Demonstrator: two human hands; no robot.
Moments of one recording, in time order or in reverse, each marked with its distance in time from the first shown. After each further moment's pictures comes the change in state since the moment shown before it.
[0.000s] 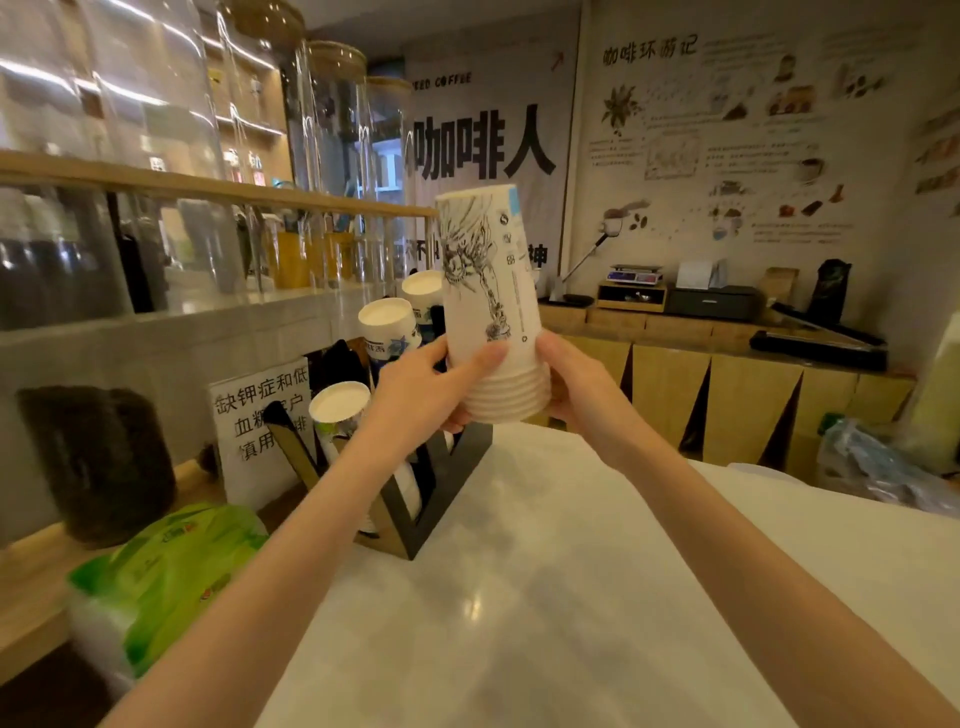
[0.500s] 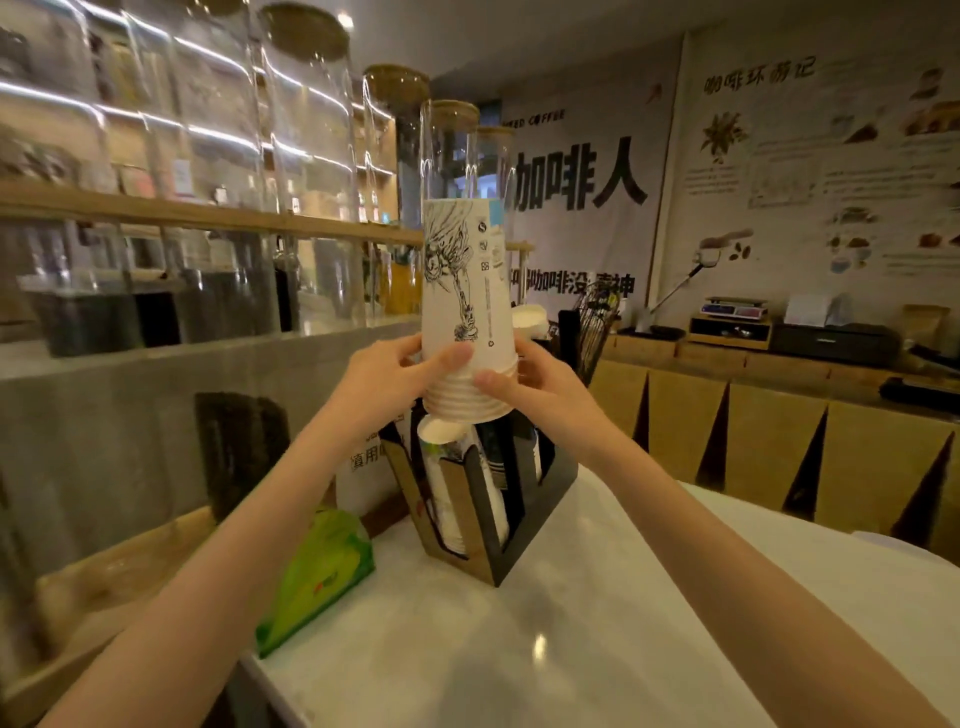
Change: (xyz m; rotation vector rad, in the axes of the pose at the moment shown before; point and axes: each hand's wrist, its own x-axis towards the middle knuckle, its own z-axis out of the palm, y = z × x) left_hand -0.006 -0.008 -0.110 0.218 0.133 0.026; right_hand 0.048 -0.022 0.091 -0.118 -0.186 -0.220
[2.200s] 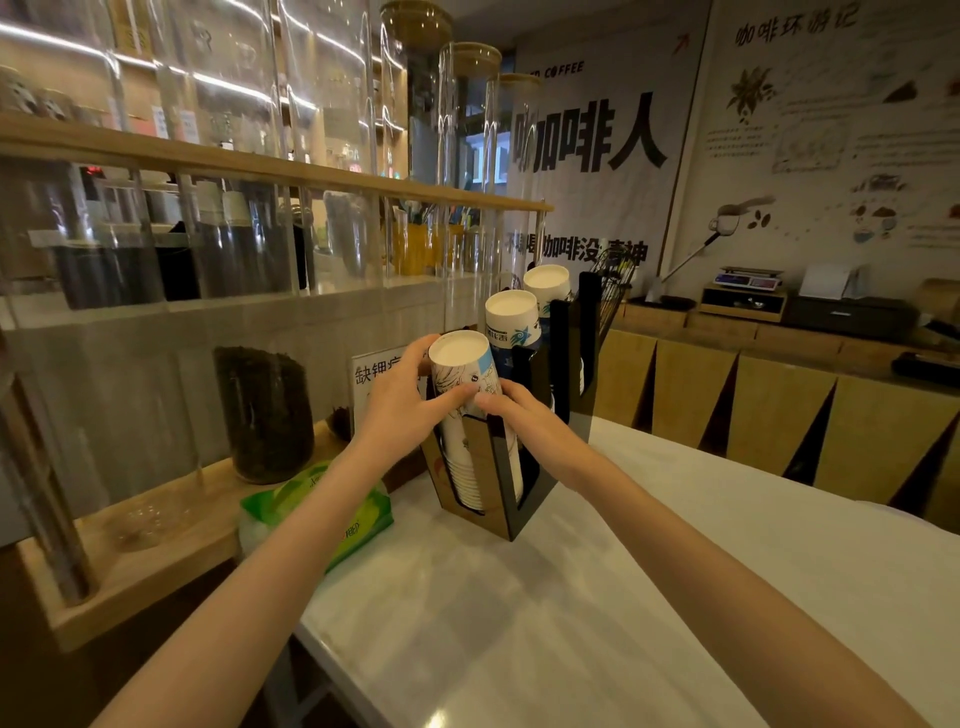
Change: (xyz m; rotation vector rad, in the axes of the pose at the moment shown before) left_hand -0.020 -0.068 0.029 0.084 0.137 0.074; right_hand -0.009 0.066 0.052 0.016 -0.093 0.380
